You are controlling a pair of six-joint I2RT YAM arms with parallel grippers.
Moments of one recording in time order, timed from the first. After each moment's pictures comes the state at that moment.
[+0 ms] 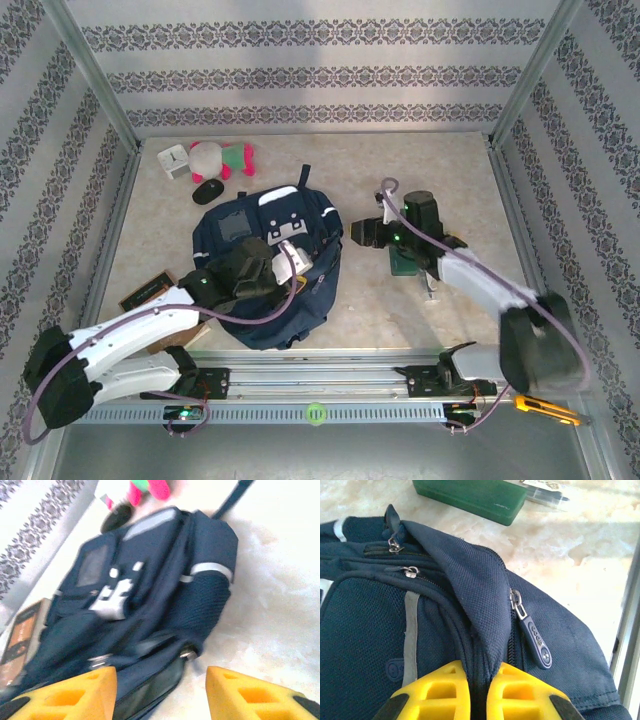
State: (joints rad) left arm -0.79 1.09 0.71 -0.29 0.14 0.11; right arm 0.35 1.25 0.73 -0.02 -0.52 0.33
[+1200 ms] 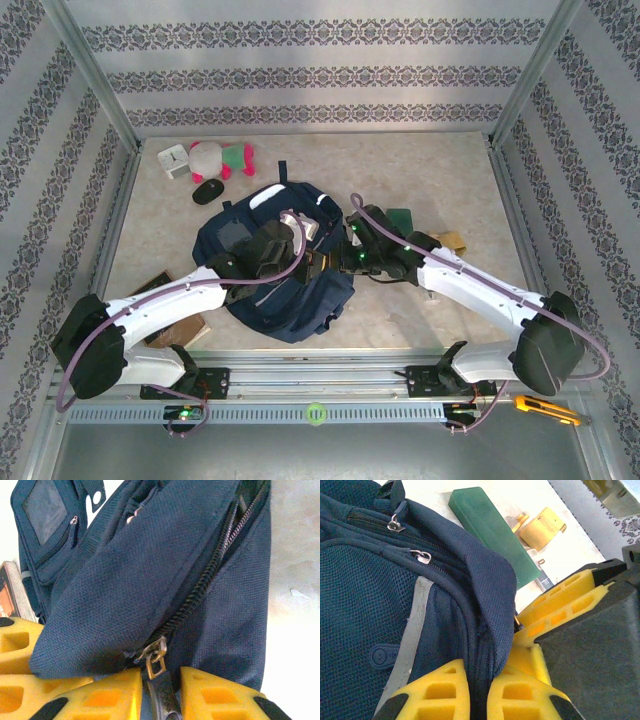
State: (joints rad) left arm -0.79 1.30 0.84 -0.14 0.13 -0.48; right arm 0.73 1.31 0.99 -0.59 -0.14 0.75
